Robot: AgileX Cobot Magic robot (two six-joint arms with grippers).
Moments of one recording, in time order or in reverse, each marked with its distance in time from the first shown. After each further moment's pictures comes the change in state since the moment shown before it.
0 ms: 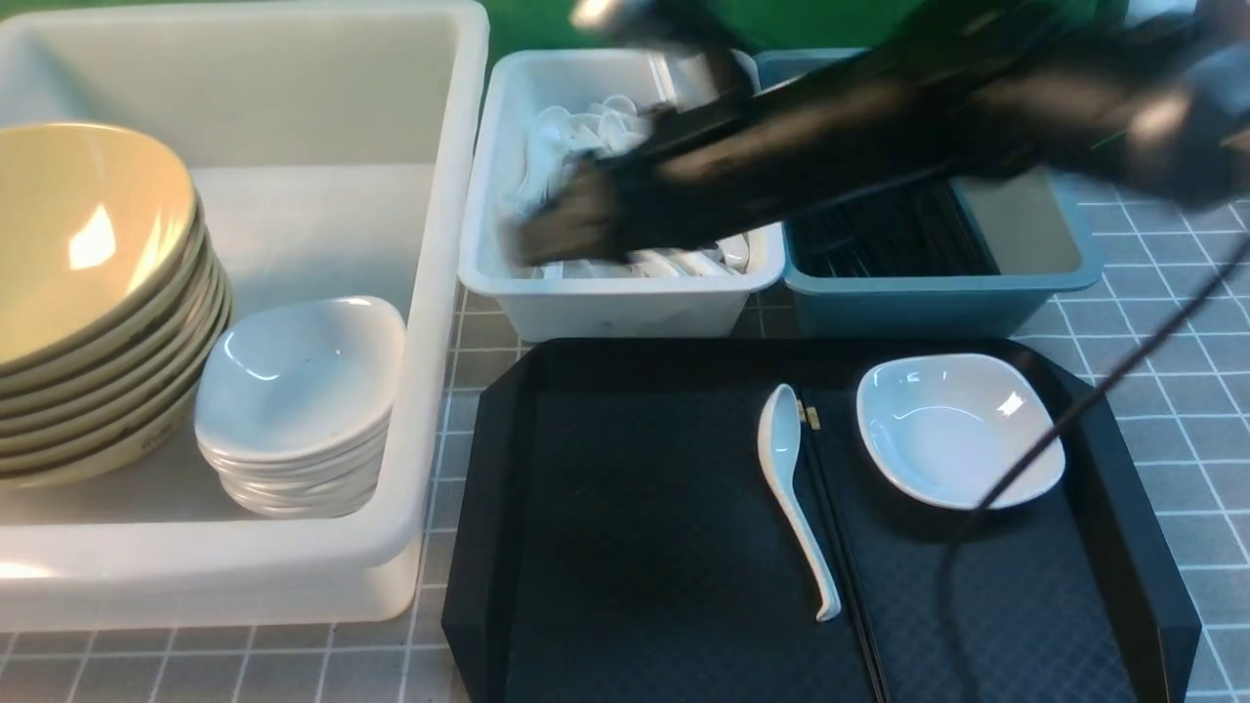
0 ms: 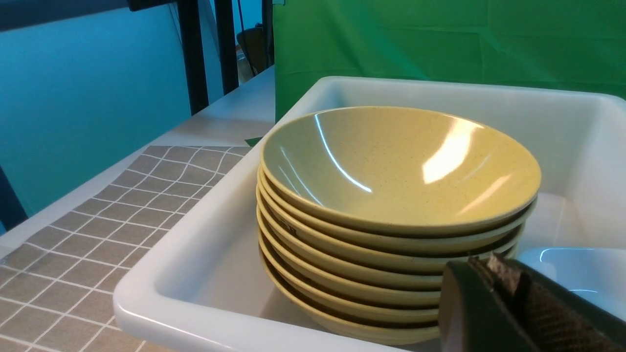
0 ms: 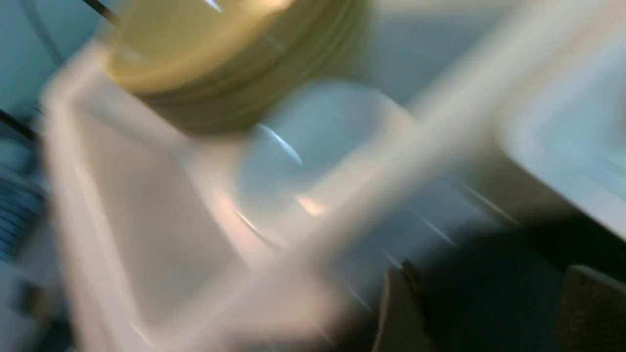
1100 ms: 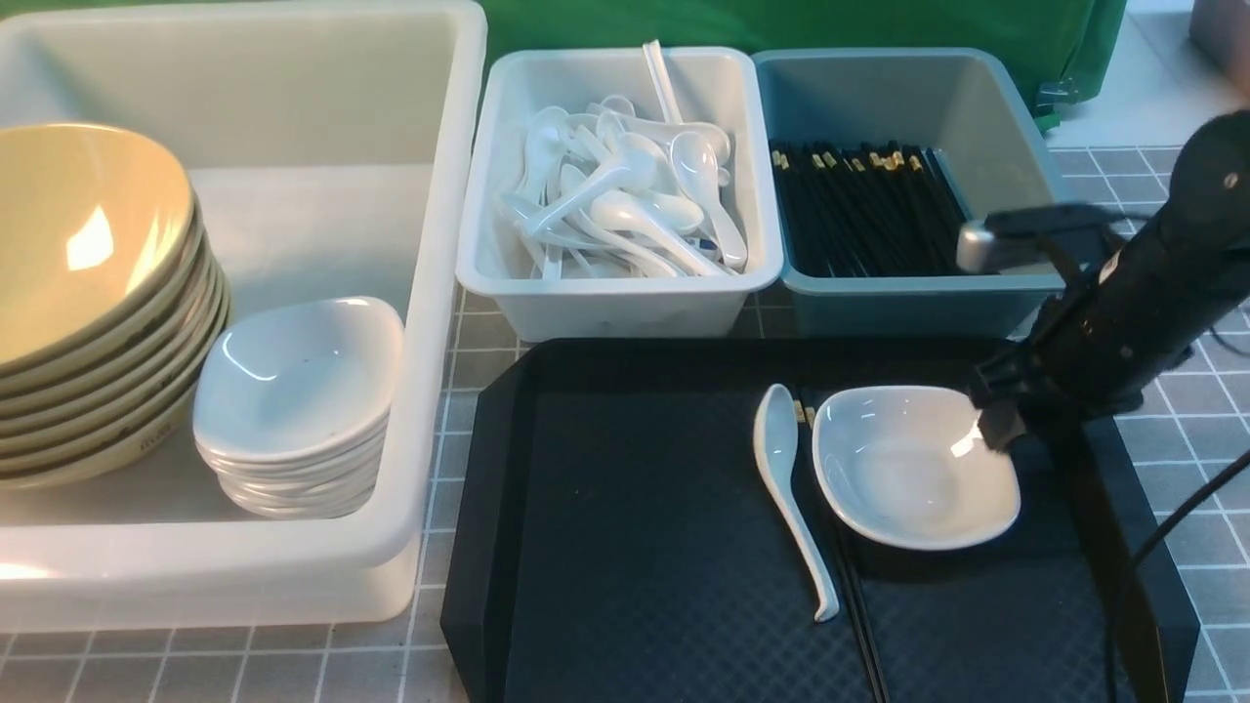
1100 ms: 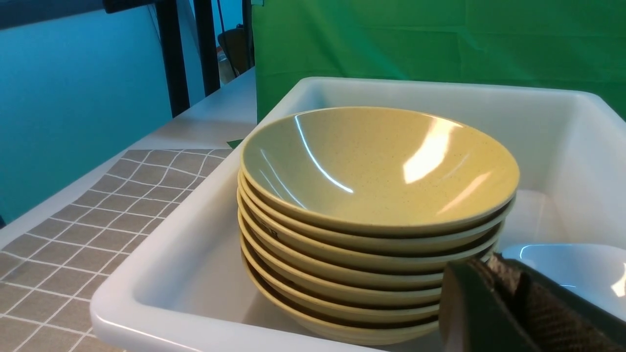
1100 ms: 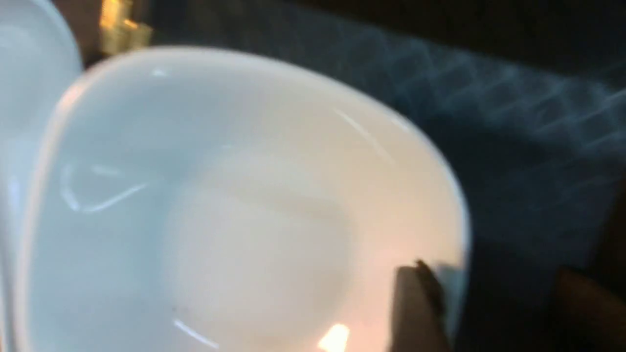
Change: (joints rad) right arm -0.300 -0.002 0.383 -0.665 -0.042 0.420; left arm -0.038 0.000 0.000 0.003 0.000 0.000
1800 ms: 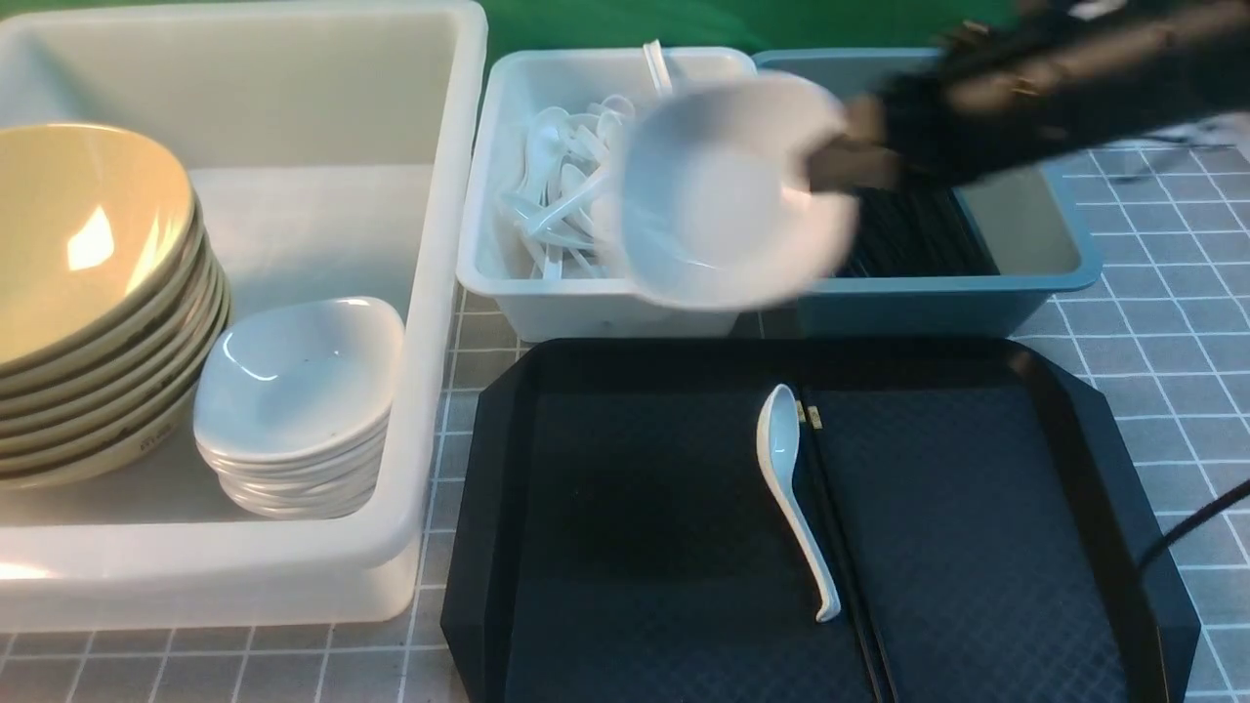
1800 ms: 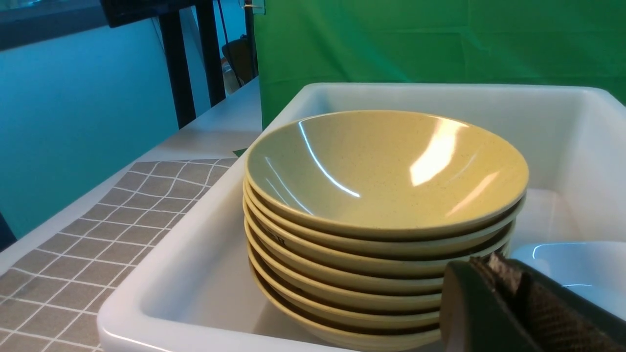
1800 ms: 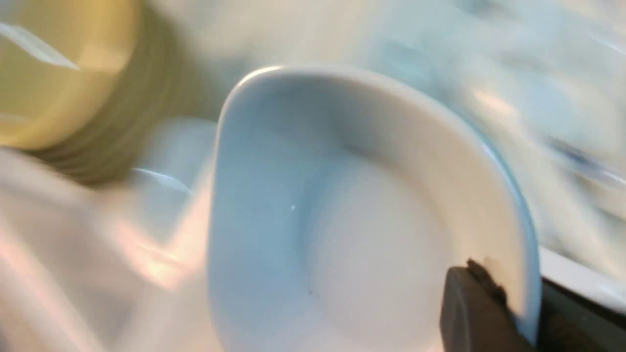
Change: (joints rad) right arm 0.248 -0.180 -0.214 0.832 -0.114 -0.488; left arm 0.000 0.000 0.030 0.040 -0.045 0.000
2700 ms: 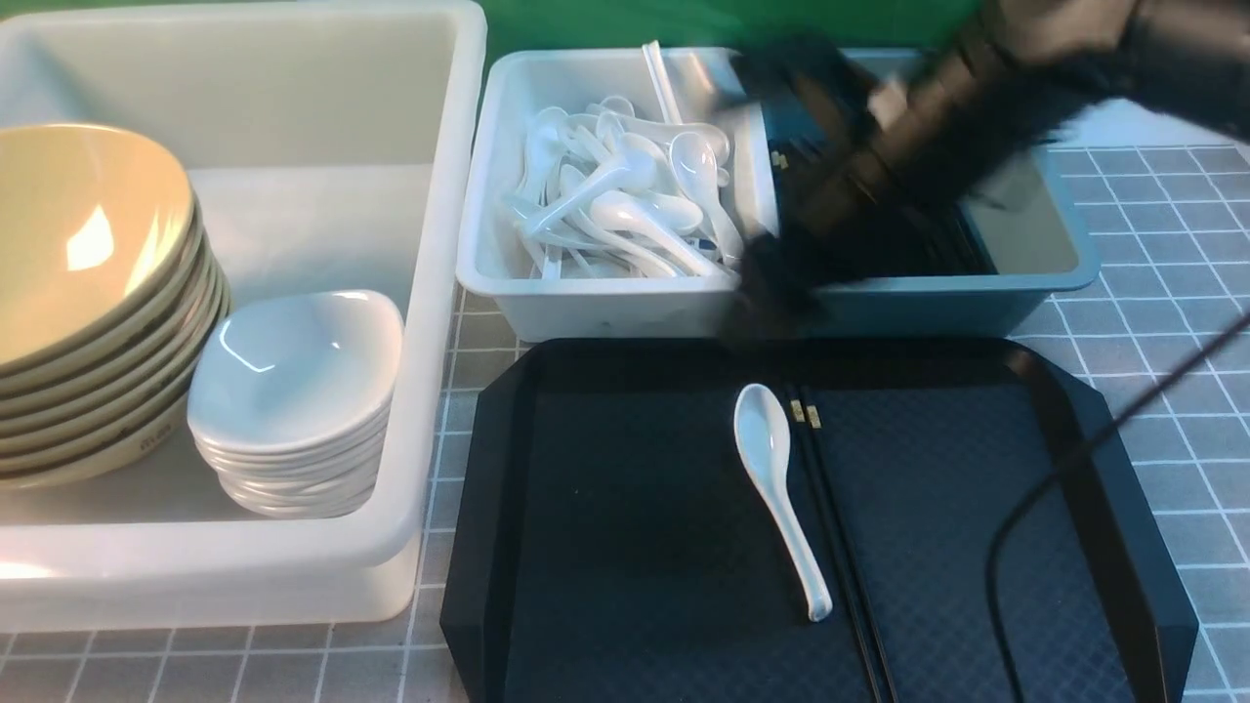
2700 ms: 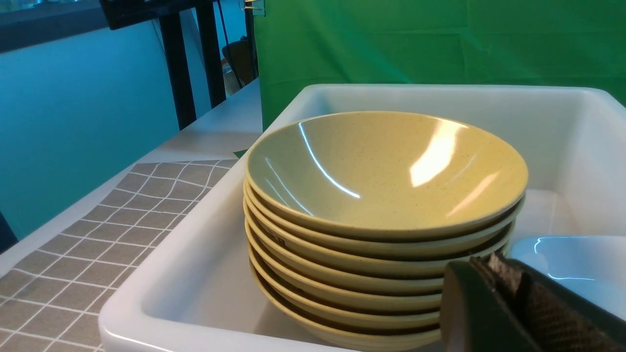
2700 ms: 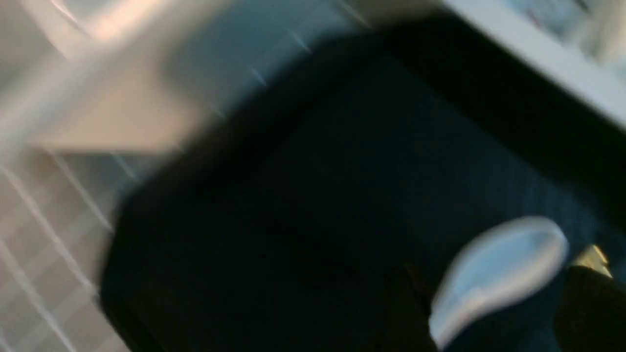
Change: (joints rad) right arm 0.058 0.143 -0.117 -0.765 0.364 0.389; left arm 0.000 0.000 0.000 0.002 0.000 0.000
